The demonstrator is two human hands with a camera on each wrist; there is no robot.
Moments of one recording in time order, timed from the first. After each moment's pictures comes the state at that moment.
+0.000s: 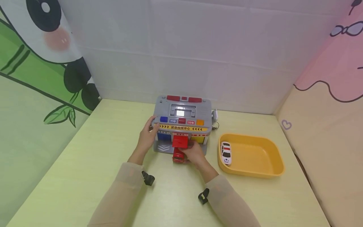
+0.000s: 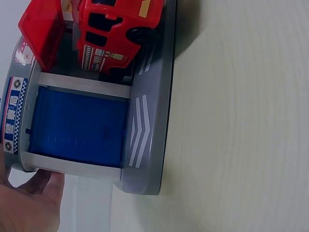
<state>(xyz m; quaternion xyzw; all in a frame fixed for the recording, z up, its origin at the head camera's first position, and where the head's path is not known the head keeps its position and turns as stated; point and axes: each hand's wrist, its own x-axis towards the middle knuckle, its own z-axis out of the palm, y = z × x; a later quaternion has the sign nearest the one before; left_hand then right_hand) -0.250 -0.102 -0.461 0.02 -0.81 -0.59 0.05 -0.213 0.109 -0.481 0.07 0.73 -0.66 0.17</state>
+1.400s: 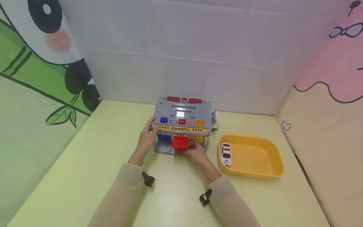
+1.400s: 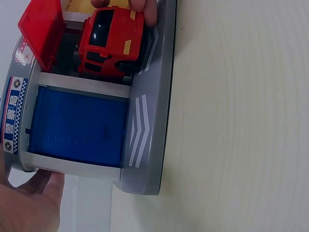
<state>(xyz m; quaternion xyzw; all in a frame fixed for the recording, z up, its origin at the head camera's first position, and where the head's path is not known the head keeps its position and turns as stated) -0.250 -0.103 -0.461 0.02 -0.81 -0.59 0.05 -0.214 0.120 -0.482 0.06 0.69 -0.70 0.17</state>
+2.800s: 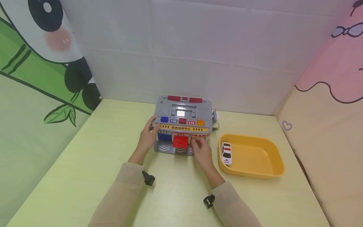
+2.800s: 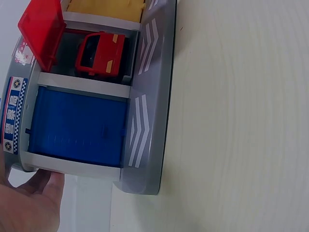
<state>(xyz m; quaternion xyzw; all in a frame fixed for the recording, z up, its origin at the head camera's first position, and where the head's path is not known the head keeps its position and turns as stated) -0.249 -0.102 -0.460 0.03 -0.81 -0.58 0.05 -0.202 0.129 -0.471 0.05 0.83 -0.55 -0.01</state>
